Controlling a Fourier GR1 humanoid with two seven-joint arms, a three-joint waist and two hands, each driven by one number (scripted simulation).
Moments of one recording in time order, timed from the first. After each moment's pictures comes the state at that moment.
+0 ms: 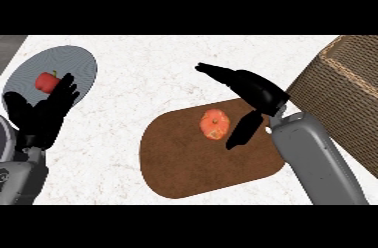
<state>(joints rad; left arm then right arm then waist) -0.22 0.41 -0.01 -1.36 0.24 0.08 0.19 -0.63 -0.20 0.27 -1.39 0.40 0.46 0.09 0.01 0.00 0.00</state>
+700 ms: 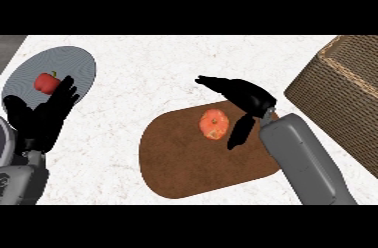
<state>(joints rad) -0.19 0.37 0.04 -1.39 0.18 0.04 0.21 -0.63 -0.16 0.27 -1.19 0.59 0.46 -0.04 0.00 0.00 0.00</state>
